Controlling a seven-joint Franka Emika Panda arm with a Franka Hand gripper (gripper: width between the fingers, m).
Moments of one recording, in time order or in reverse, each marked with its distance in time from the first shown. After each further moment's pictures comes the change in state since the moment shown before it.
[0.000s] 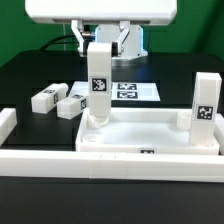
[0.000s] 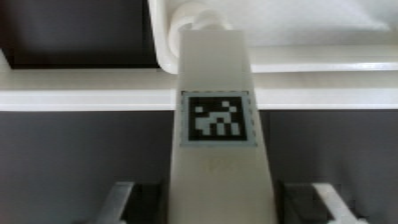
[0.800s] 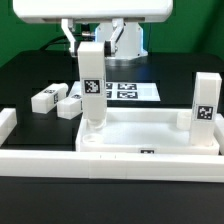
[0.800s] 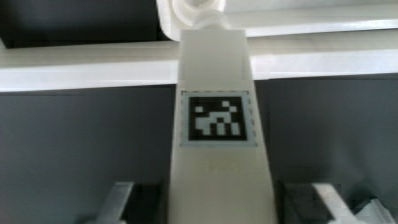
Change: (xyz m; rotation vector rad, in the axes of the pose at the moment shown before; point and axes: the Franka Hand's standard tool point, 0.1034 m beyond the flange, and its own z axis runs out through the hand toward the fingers) arm 0.019 0.005 0.008 0.009 0.009 0.029
